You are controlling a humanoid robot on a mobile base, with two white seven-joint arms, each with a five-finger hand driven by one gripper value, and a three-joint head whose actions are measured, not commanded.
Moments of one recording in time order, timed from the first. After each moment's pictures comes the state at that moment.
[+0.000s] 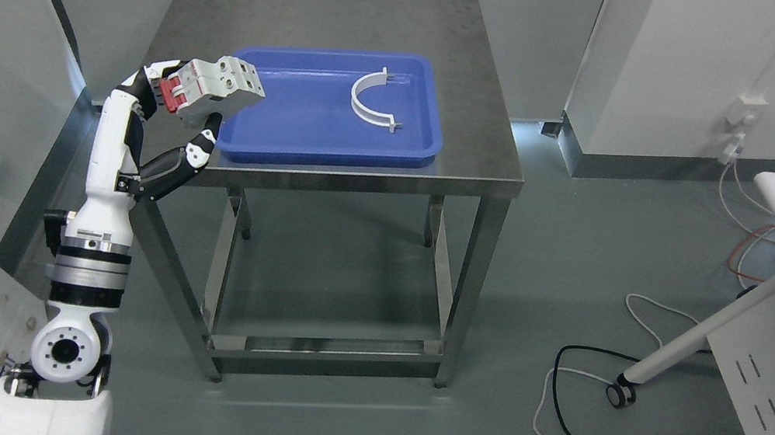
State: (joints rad) left arm -0.47 0.00 0.13 -1.55 -0.21 -0.34 -0.06; right arm 0.09 0.00 0.00 -0.24 0.07 0.18 -0.14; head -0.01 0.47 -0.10
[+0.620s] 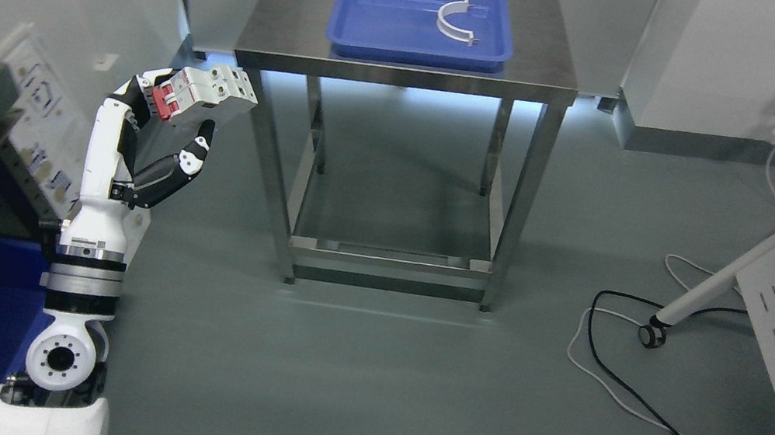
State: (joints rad) left arm -0.45 0.00 0.14 -1.56 -0.21 -0.34 -0.06; right arm 0.09 0.00 0.00 -0.24 0.07 0.18 -0.14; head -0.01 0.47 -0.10
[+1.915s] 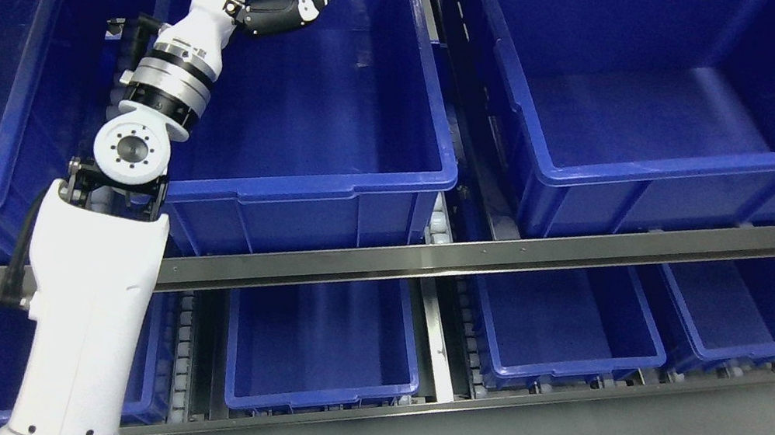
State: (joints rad) left arm -0.99 0.00 -0.05 -1.31 -0.36 0.02 -0.23; right arm 0.09 0.00 0.00 -0.24 0.07 0.17 -0.14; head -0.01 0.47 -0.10
